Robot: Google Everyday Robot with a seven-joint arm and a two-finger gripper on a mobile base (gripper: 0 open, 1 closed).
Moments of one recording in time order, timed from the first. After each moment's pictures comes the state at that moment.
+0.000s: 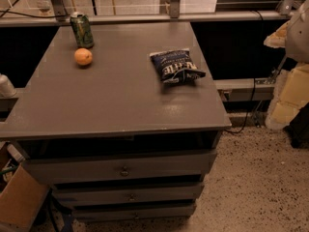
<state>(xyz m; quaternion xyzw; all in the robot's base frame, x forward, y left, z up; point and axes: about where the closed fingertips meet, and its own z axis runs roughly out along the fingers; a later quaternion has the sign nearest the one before) 0.438 -0.216 0.977 -0.60 0.78 -0.04 0.16</state>
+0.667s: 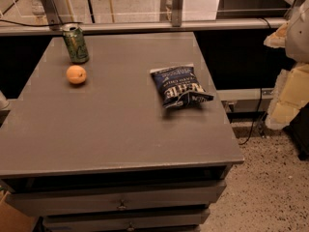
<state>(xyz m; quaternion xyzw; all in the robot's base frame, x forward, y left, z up) 0.438 -0.216 0.977 -0.60 0.78 -0.04 0.16</state>
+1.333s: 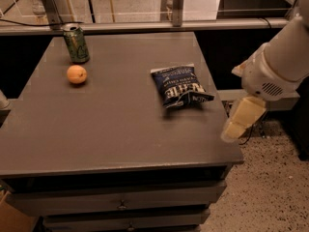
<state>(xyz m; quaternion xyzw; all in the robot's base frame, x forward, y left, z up) 0.473 -0.182 0.889 -0.58 0.79 0.02 0.20</state>
